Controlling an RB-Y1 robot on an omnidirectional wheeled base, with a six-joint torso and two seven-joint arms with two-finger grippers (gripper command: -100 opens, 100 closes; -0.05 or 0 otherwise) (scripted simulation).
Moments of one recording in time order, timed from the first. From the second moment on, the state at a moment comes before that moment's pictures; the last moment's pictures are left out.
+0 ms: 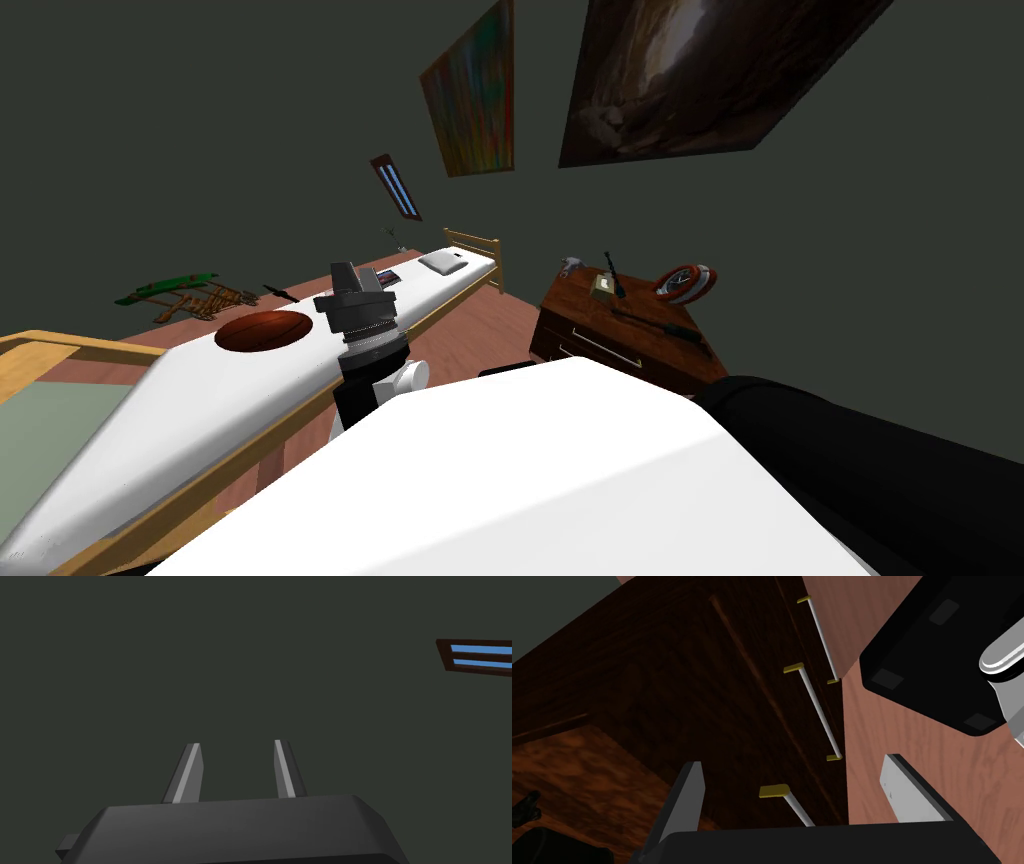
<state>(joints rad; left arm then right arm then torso) 0.47 0.00 0.00 -2.40 0.02 -0.47 -0.15 1.00 -1.30 0.19 -0.74 0.15 -0.95 0.82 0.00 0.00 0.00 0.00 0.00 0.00</state>
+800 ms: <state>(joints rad) 0.47 0.00 0.00 -2.40 0.02 -0.47 -0.15 1.03 -1.36 0.24 -0.49 0.21 -0.96 0.91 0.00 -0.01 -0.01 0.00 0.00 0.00</state>
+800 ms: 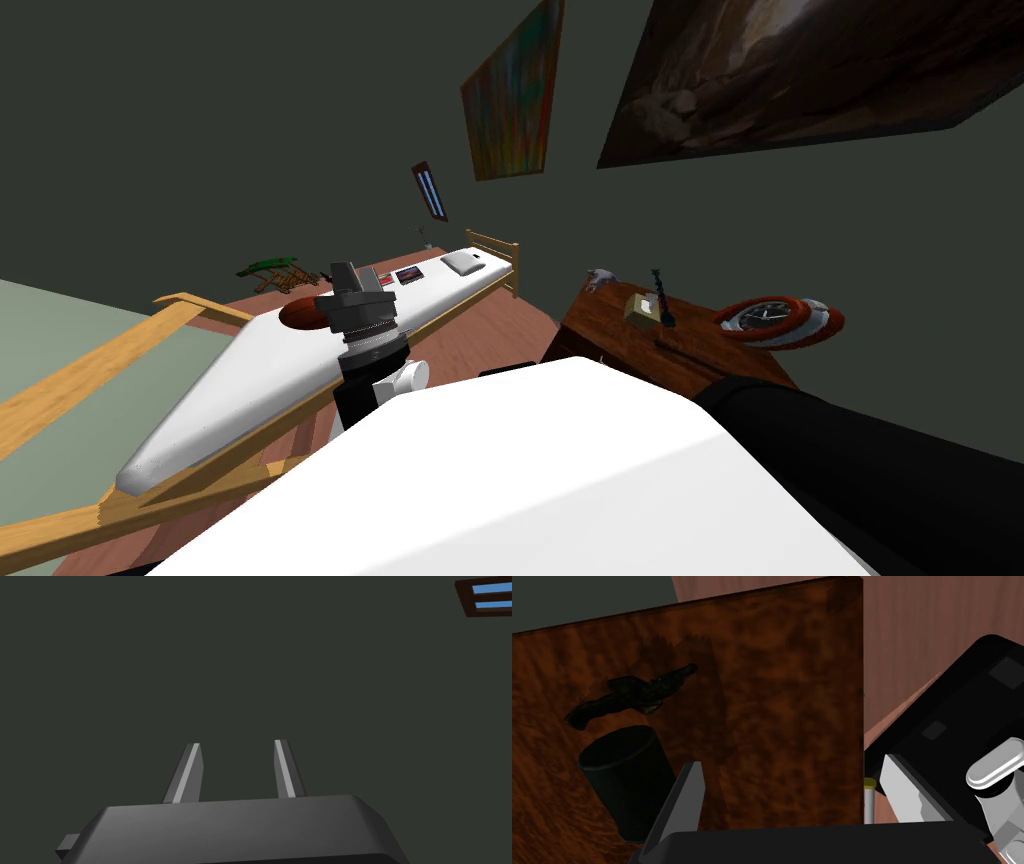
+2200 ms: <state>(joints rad) 0.47 0.00 0.00 -2.40 0.02 -0.47 -0.15 1.06 -1.28 0.26 -0.49 0.25 -0.88 0.99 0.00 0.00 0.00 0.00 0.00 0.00</state>
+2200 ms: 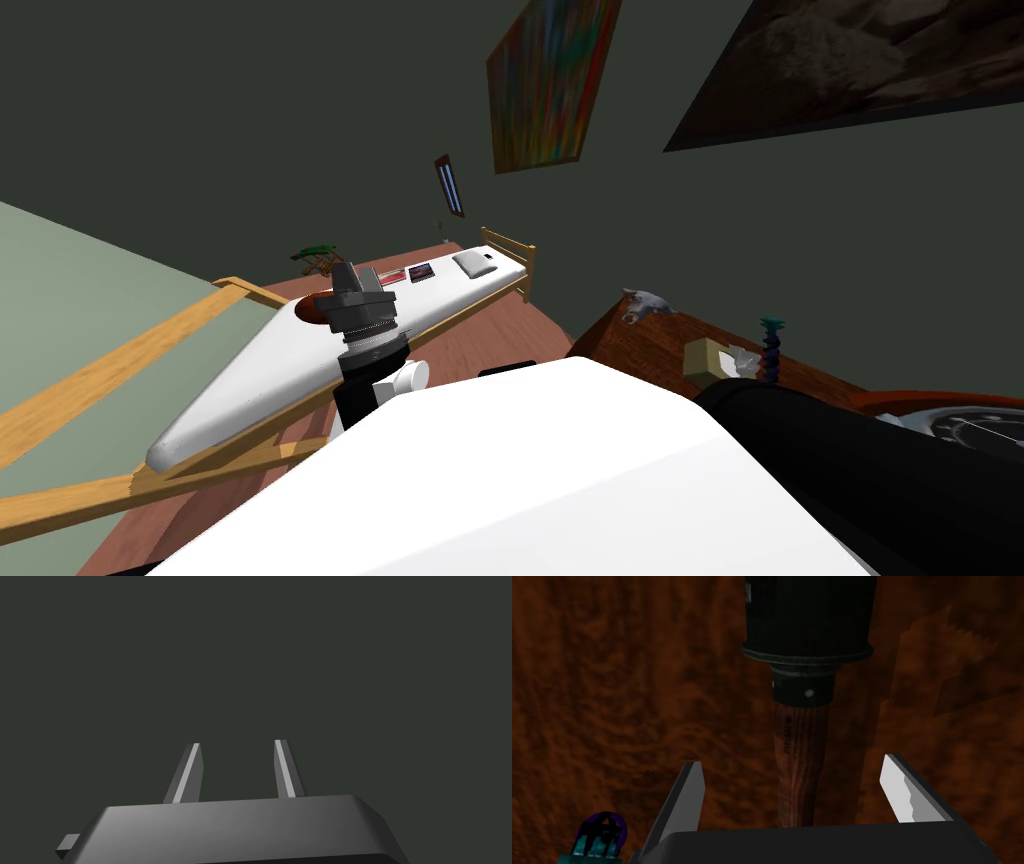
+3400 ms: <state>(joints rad) 0.47 0.00 0.00 -2.40 0.02 -0.47 -0.15 1.19 -1.18 0.12 -0.68 0.47 -0.79 0.78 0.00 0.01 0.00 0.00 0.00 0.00</state>
